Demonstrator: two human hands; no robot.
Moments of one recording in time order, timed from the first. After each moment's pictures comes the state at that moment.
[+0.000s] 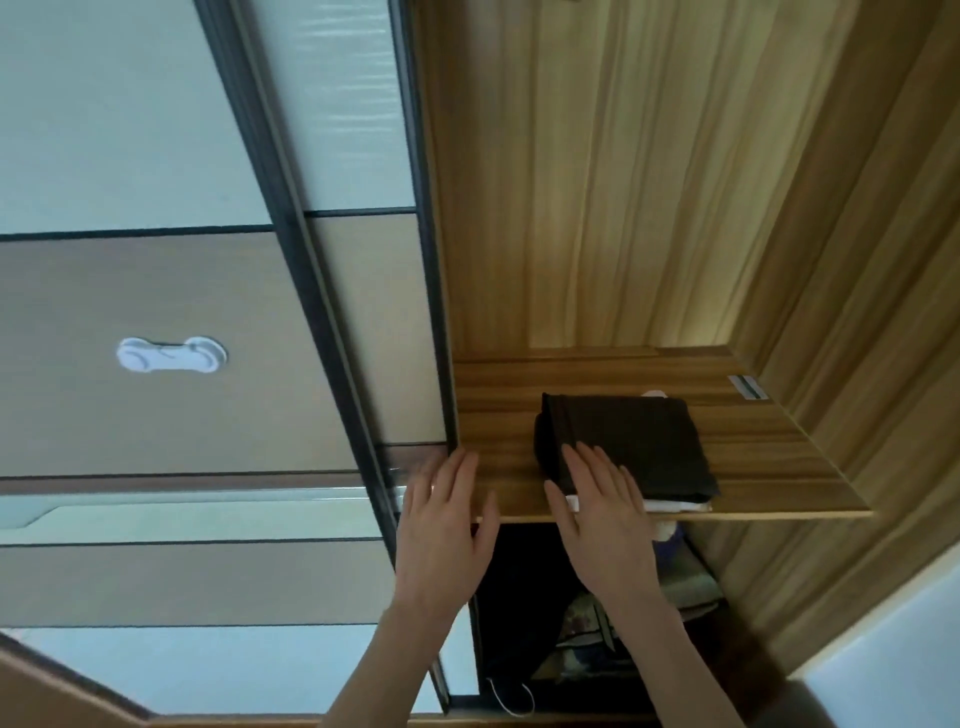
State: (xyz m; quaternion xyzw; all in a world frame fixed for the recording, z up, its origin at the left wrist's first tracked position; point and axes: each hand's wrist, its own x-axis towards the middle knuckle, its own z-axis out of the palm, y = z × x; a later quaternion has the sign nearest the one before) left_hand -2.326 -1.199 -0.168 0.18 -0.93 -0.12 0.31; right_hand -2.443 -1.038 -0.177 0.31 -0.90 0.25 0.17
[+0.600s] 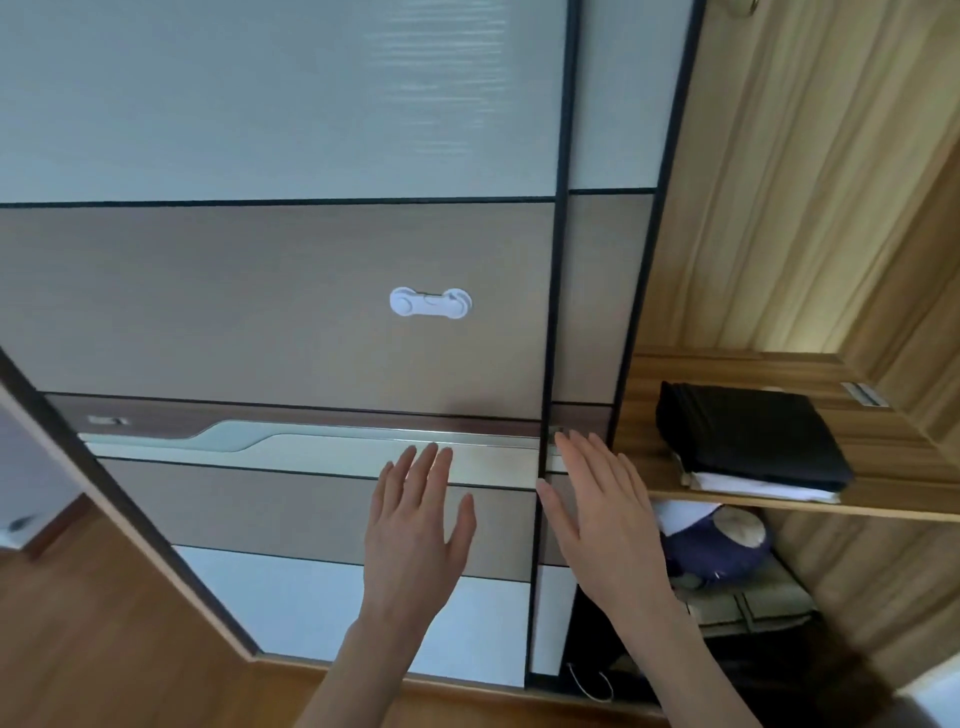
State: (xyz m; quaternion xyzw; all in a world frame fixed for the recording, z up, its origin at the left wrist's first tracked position) left_hand -2.107 -1.318 -0.156 0.25 -0.90 -0.01 0.35; right_hand -2.244 -1.154 -0.137 0.40 -0.86 0.26 0.19
